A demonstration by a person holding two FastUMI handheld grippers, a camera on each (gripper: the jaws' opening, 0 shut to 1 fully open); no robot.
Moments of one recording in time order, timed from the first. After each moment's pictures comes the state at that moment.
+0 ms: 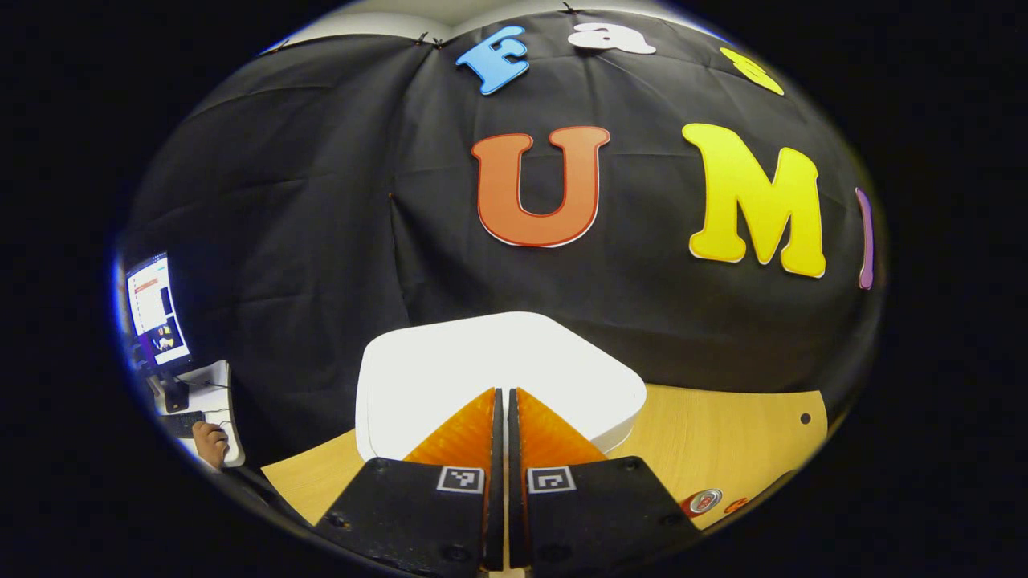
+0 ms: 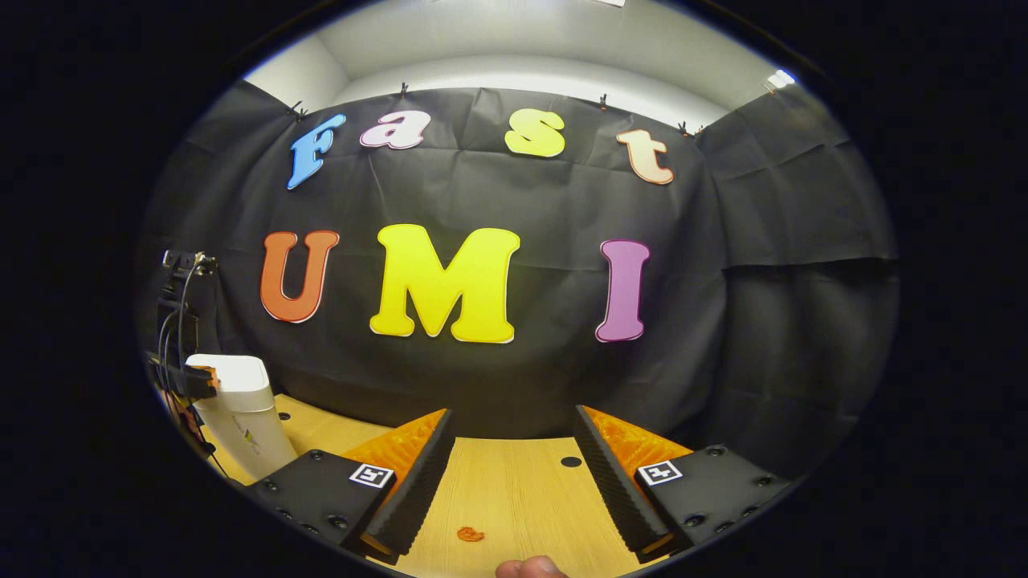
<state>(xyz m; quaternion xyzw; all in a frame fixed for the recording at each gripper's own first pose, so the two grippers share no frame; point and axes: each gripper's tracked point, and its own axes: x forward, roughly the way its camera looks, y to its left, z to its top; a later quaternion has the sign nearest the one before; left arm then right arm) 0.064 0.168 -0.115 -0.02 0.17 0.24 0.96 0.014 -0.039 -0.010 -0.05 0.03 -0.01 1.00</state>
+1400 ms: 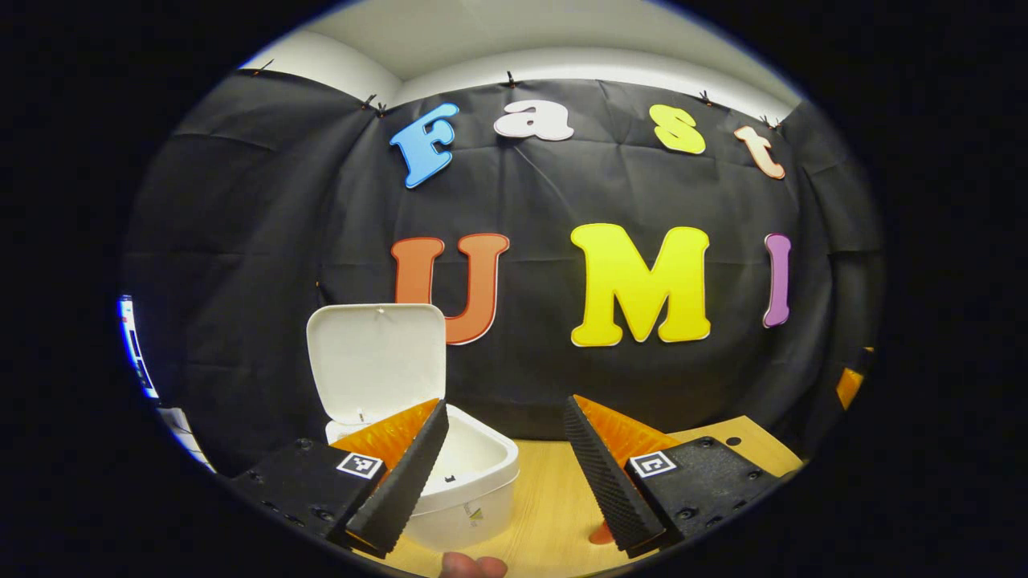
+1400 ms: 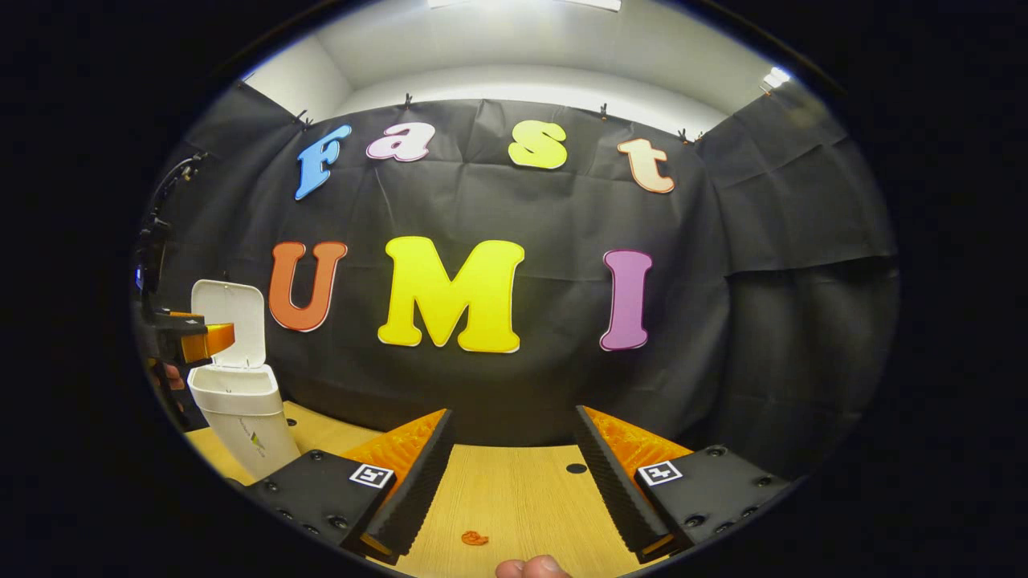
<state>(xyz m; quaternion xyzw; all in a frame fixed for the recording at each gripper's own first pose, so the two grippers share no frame) 0.031 0.073 -0.007 -0.01 0.03 0.06 1.00 0.007 -0.038 -0.020 -0.04 0.02 0.01 1.00</state>
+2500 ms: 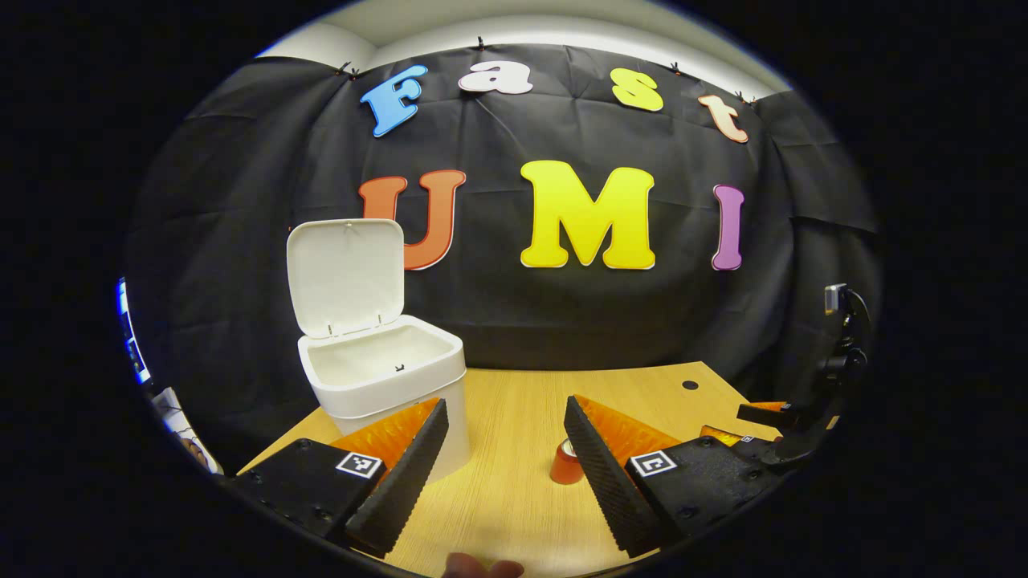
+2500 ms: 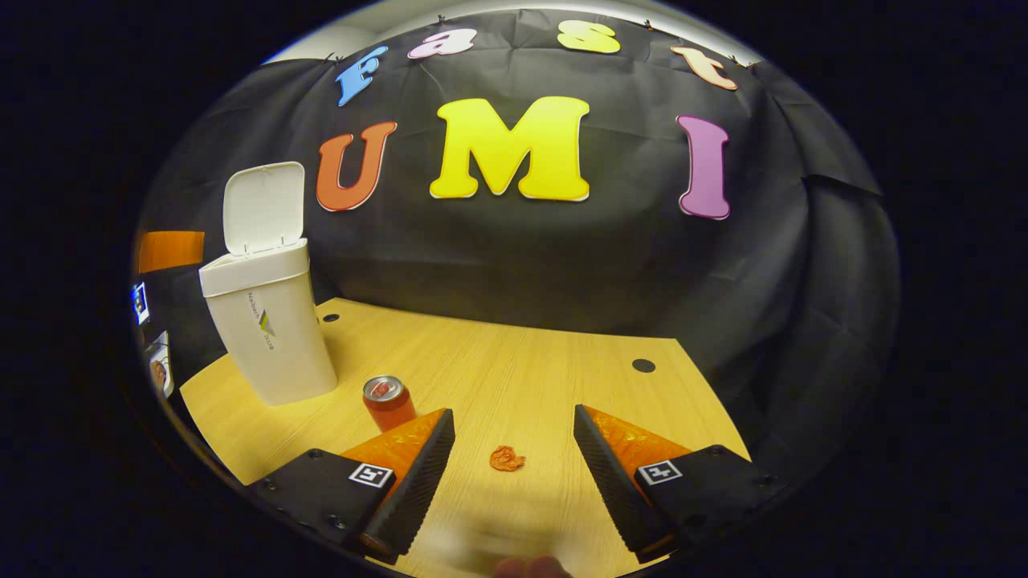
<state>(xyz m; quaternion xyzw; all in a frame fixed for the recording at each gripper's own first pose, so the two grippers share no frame) -0.050 0.023 -0.079 -0.01 0.15 0.03 0.99 0.019 -0.023 -0.235 -0.05 0.24 0.11 0.96</state>
